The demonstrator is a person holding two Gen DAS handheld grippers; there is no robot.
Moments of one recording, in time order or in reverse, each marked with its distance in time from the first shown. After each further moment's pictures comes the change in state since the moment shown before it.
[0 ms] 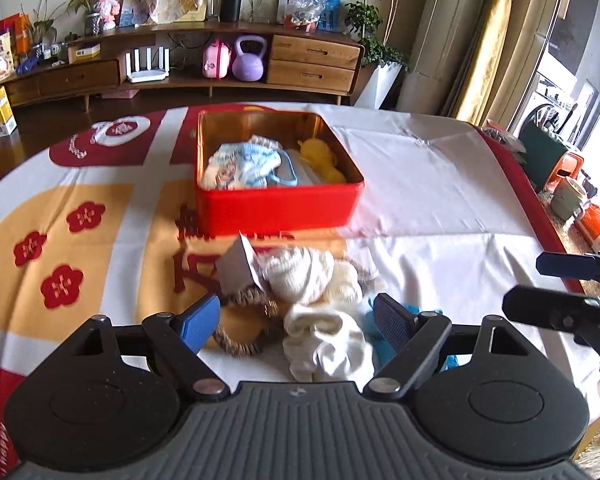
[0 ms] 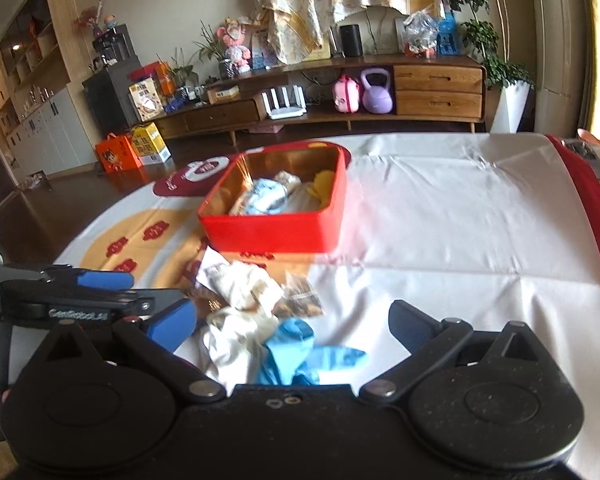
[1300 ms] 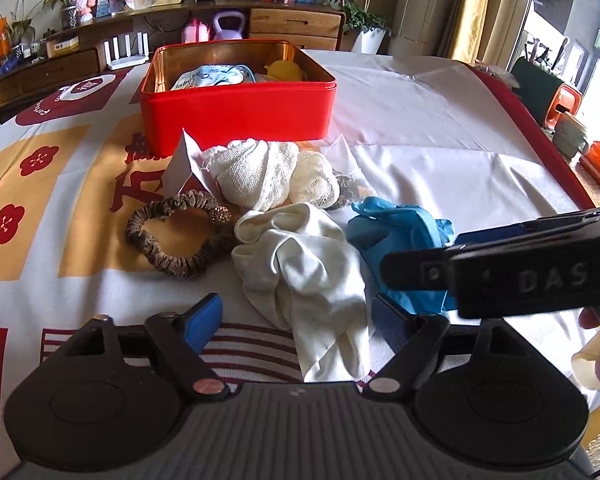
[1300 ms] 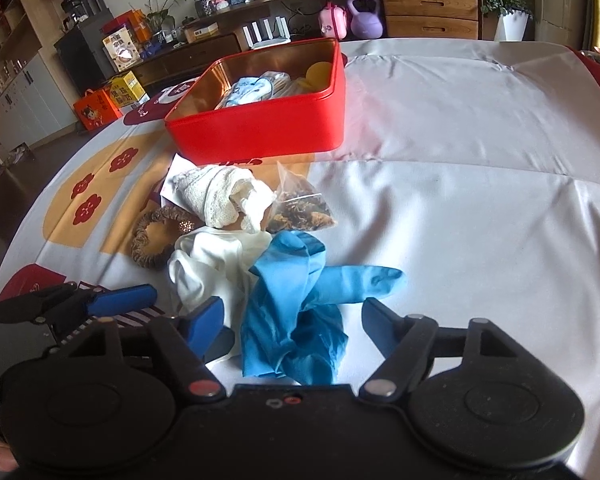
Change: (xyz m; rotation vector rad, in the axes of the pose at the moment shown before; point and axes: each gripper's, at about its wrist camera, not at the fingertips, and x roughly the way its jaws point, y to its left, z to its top) left arm 0.056 -0.027 -0.066 0.082 0.041 0.003; right arm 0.078 0.008 -0.040 0.036 0.188 -0.019
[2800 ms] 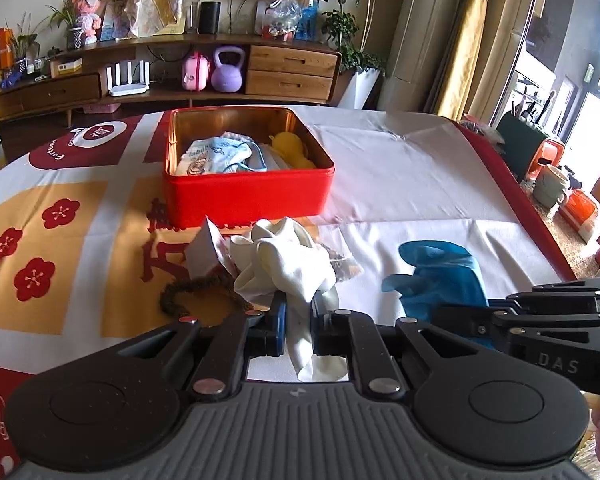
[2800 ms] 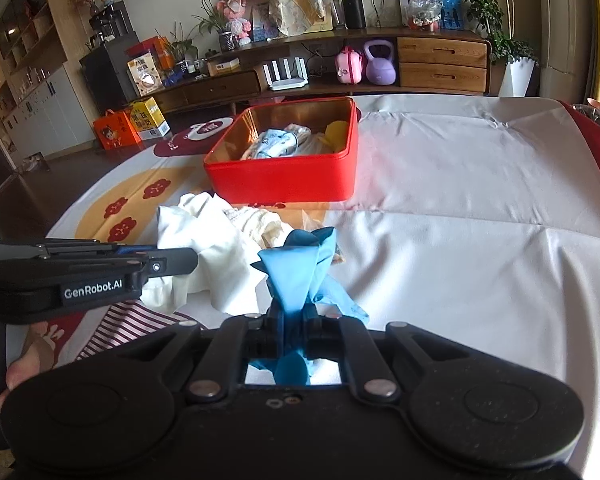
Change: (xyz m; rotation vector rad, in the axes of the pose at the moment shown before) left arm -0.056 0.017 0.042 -0.040 -0.090 -0.046; right arm -0.065 0.011 0.000 -0.049 -0.134 0.030
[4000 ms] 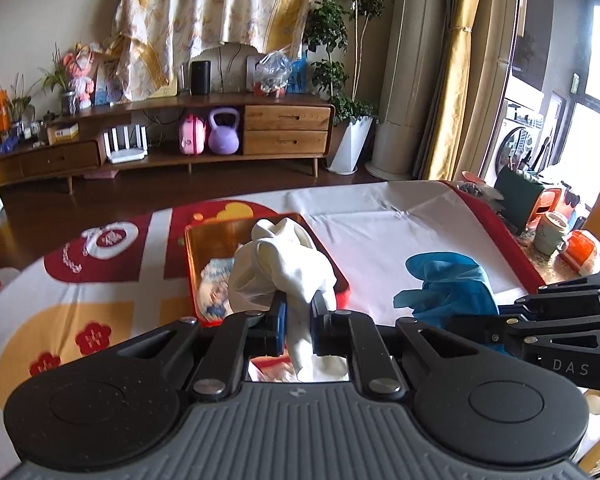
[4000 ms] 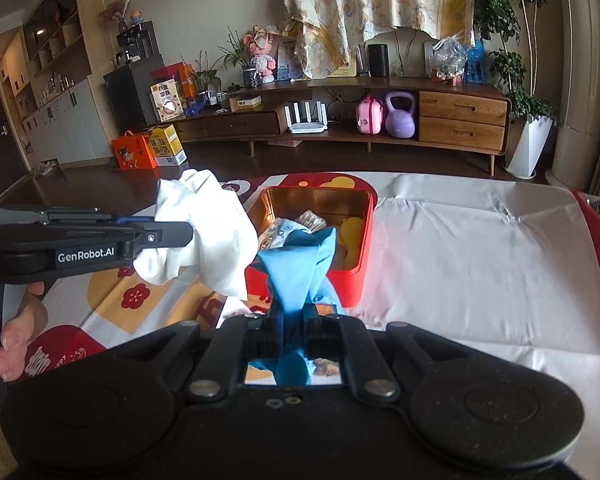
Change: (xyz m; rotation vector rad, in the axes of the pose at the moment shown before) left arm -0.024 0.014 0.097 0.102 -0.140 0.020; right arm -0.006 0.009 0.086 -0.111 -0.095 0.003
